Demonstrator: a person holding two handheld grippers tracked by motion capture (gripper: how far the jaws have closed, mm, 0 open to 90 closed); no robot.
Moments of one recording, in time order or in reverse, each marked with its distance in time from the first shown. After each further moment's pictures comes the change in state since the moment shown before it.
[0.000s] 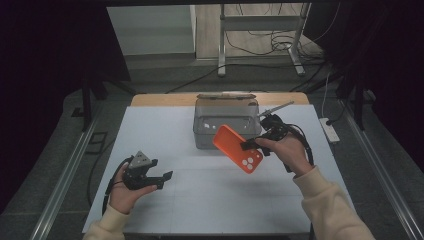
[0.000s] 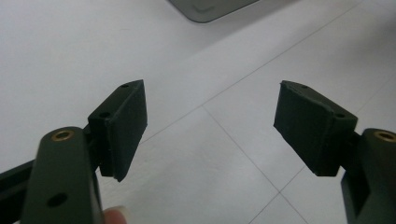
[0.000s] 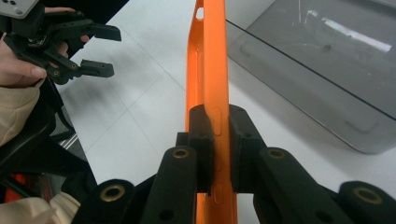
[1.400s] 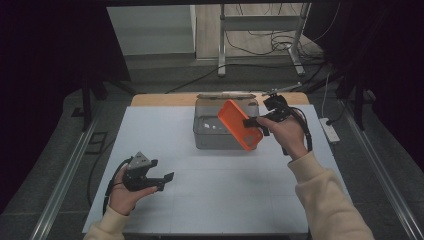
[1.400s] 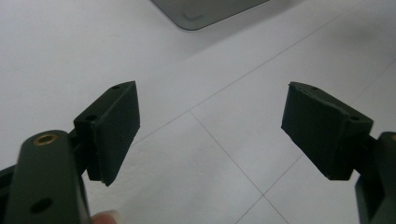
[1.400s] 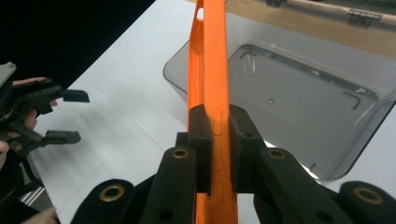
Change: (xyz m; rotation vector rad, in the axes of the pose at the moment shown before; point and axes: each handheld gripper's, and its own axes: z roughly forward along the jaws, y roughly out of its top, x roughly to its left) left arm -0.006 0.002 -0.002 -0.026 -0.036 -0.007; right arm -0.007 0.039 -0.019 -0.137 -0.131 0.049
